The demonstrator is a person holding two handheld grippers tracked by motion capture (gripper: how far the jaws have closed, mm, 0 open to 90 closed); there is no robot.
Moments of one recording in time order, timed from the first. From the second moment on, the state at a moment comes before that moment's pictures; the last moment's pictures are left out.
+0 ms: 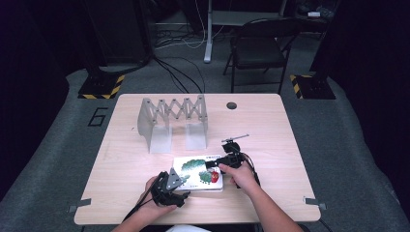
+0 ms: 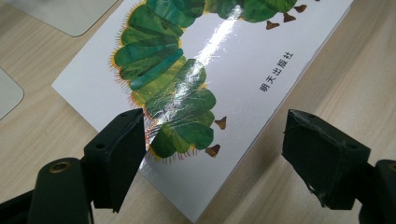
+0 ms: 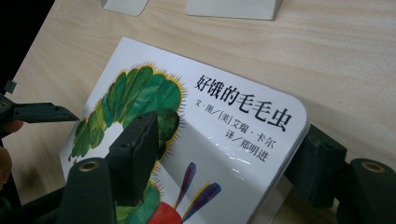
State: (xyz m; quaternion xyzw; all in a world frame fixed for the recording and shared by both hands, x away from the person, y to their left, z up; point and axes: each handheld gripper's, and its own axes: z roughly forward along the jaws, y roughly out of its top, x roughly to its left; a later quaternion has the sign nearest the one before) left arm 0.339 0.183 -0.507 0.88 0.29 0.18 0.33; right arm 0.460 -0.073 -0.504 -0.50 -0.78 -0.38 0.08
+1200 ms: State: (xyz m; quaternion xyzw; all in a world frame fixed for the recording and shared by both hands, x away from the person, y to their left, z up) left arm 0.380 0.200 -0.512 0.84 0.41 0.09 0.36; right arm 0.458 -0.073 -0.504 -0.50 -0.78 -0.38 0.08
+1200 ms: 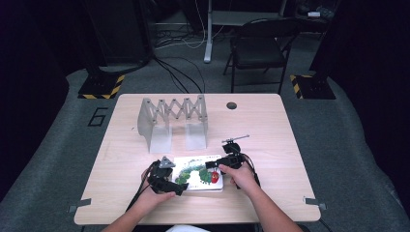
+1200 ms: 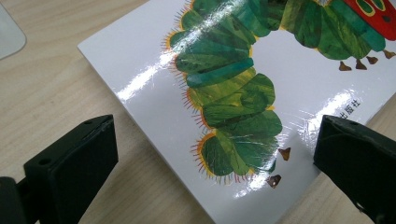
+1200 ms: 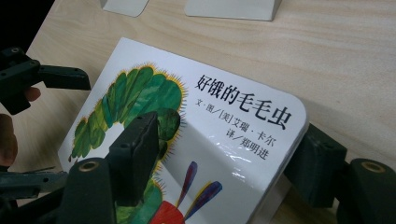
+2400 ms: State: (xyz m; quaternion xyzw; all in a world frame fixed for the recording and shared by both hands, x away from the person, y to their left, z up) left arm 0.380 0.203 -0.520 0.82 0.41 0.08 0.39; right arm 0.453 -0.077 -0.491 -0.48 -0.79 -0.38 0.06
